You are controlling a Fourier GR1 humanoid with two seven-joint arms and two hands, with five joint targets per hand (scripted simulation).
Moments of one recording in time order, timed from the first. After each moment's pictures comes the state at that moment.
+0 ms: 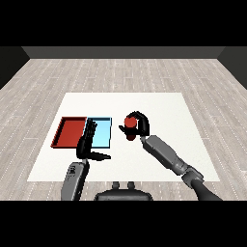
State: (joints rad) left arm -0.04 0.00 -0.16 -1.74 0.05 -0.01 -0.26; right arm -0.70 -0.27 0.67 -1.16 -0.76 -0.67 -0.53
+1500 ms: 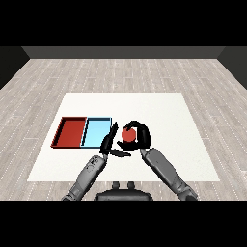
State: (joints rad) left arm -0.26 0.00 -0.44 -1.35 0.14 0.26 -0.27; right arm -0.42 -0.13 0.53 -1.54 -0.29 -0.56 -0.35
